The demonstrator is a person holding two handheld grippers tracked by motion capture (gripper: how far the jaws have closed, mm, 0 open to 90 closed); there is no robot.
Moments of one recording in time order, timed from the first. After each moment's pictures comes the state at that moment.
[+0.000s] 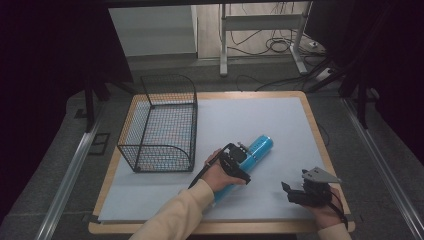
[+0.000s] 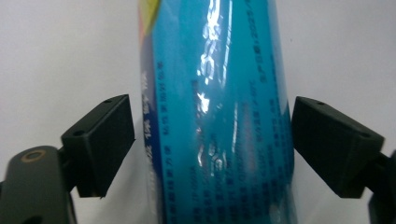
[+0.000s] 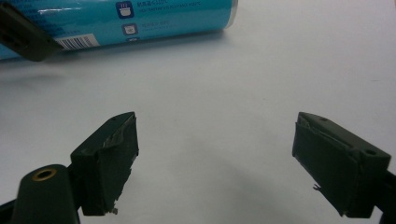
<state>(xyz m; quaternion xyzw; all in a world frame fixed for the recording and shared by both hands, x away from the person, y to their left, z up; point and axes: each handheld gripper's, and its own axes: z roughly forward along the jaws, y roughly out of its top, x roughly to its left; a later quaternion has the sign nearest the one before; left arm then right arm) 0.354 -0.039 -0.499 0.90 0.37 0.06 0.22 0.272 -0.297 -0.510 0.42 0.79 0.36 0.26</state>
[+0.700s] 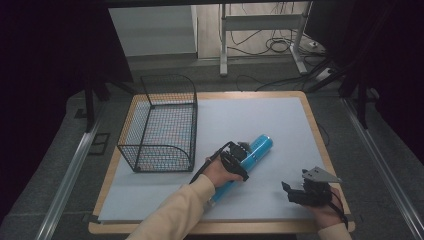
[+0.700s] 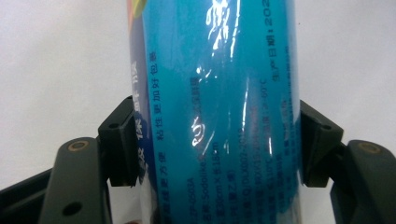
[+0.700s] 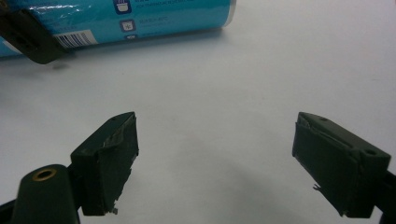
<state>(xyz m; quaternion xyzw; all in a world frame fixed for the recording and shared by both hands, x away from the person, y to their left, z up) 0.367 -0.040 -0.500 0.91 0.37 0.01 0.18 0.274 -0.298 -0.510 0.42 0.79 0.36 0.26</state>
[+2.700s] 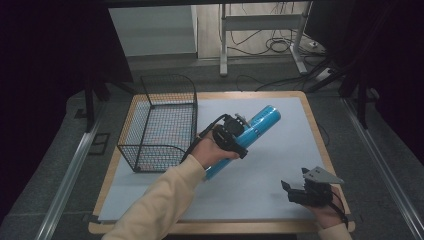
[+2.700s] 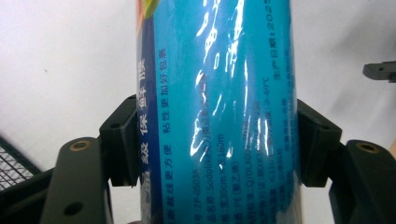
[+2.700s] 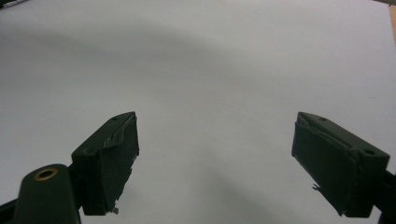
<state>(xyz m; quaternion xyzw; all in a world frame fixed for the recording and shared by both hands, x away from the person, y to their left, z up) 0.368 -0.014 -0.388 0.91 0.33 0.09 0.25 0.270 -0.297 -0.503 0.41 0.79 0.38 0.27</state>
